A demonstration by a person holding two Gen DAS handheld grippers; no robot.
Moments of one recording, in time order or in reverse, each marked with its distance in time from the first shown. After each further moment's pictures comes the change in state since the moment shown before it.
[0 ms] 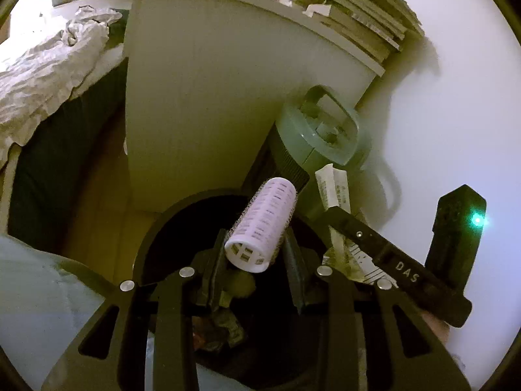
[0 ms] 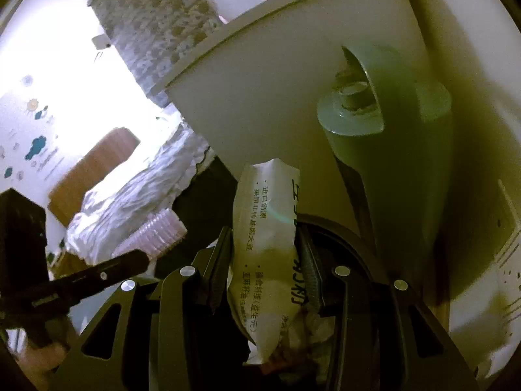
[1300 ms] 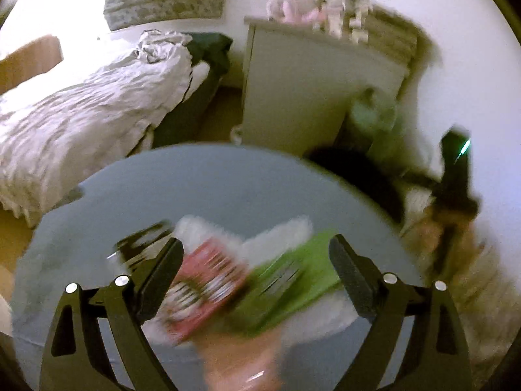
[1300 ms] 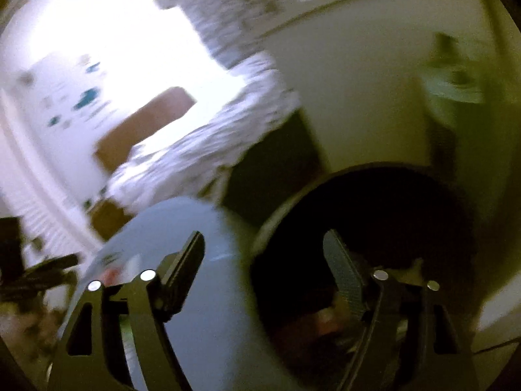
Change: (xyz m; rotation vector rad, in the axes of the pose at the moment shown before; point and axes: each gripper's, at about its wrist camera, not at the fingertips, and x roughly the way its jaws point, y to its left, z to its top) left arm -0.223 0.099 -0.131 0.074 -0.029 0.301; right arm -0.020 0.100 -0.063 -0.208 0.152 0.283
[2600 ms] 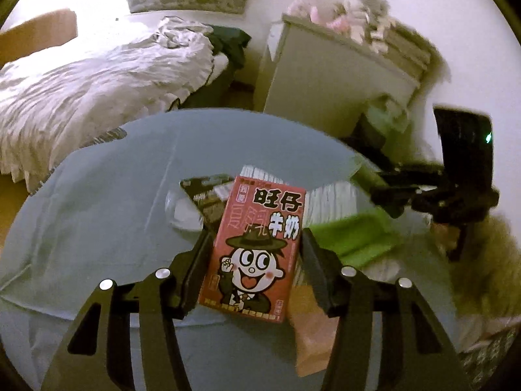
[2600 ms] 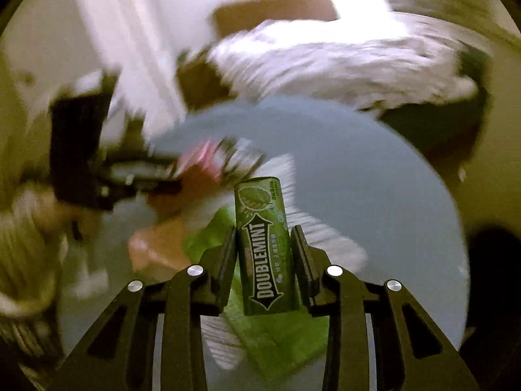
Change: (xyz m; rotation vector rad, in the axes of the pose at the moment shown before) left arm -0.016 0.072 -0.059 -0.147 -0.052 -0.054; right arm 0.071 0.179 -0.036 -0.476 0.368 0.243
